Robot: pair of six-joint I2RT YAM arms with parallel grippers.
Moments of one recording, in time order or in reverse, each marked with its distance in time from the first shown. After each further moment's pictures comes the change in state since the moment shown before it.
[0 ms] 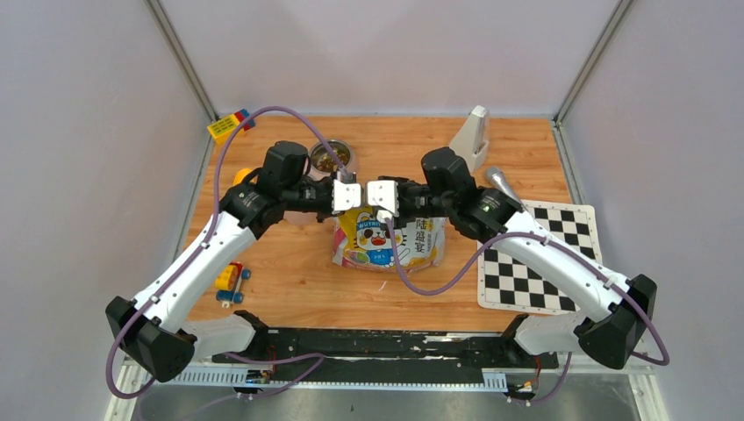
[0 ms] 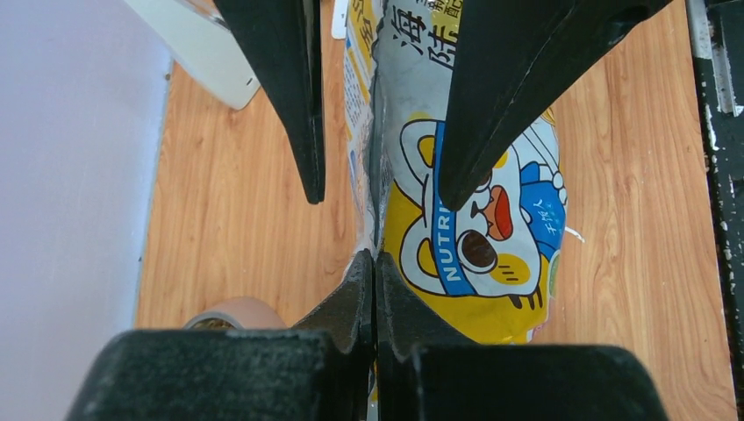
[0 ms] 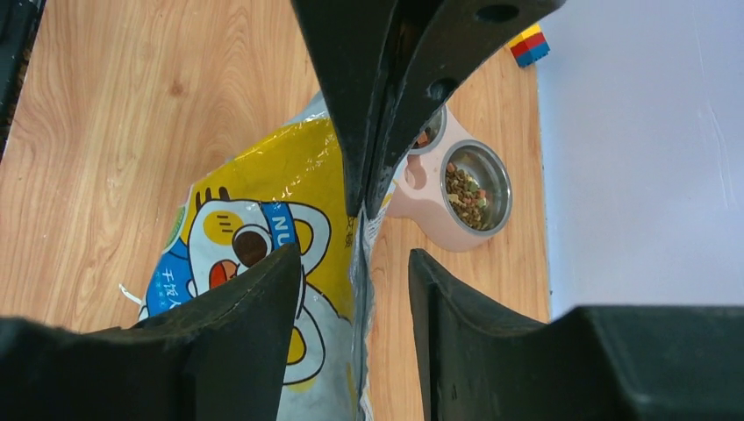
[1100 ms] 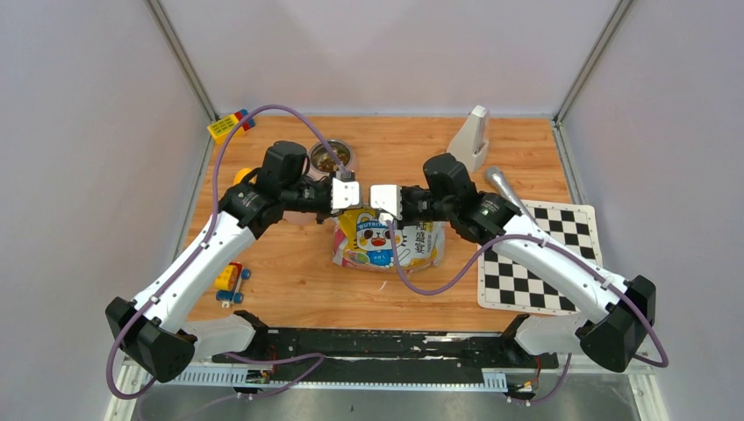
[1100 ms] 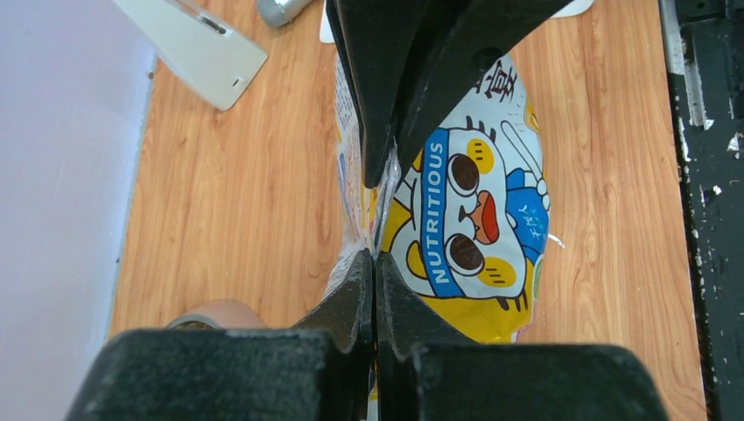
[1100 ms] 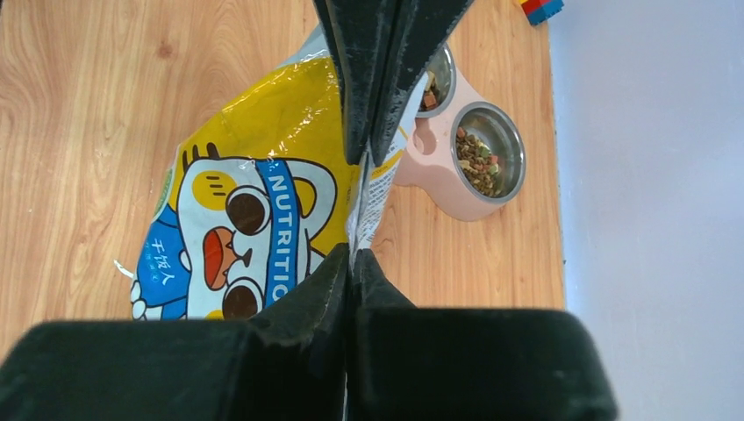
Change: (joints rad) left arm 0.009 -0.002 0.000 -0.008 0.027 -0.036; right arm -0.020 -0.005 -0.073 0.021 0.014 -0.001
